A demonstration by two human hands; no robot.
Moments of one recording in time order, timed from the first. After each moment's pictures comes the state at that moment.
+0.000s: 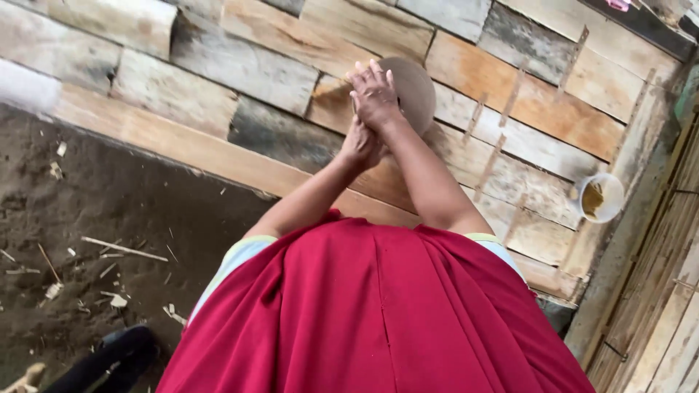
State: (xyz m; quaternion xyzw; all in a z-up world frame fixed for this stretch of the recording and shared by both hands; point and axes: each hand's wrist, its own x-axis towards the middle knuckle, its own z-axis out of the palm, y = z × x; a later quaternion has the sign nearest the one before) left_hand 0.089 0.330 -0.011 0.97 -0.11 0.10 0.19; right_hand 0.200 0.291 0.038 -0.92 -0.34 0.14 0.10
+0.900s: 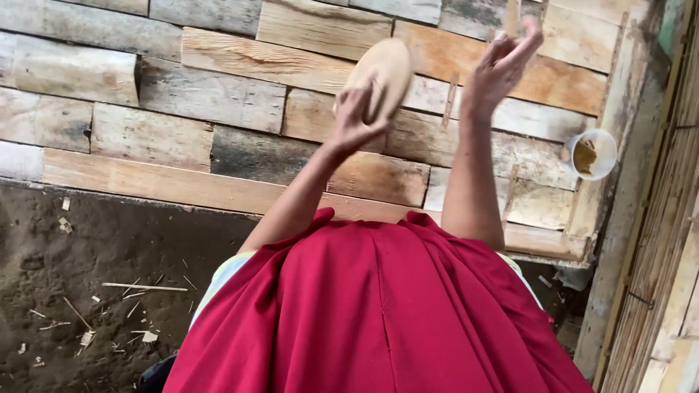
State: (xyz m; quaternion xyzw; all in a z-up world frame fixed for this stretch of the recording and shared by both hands) left_hand 0.126 0.328 0.066 0.87 -0.05 0.08 0.48; right_hand 0.232 0.105 0.181 -0.81 -0.05 -0.42 0.41
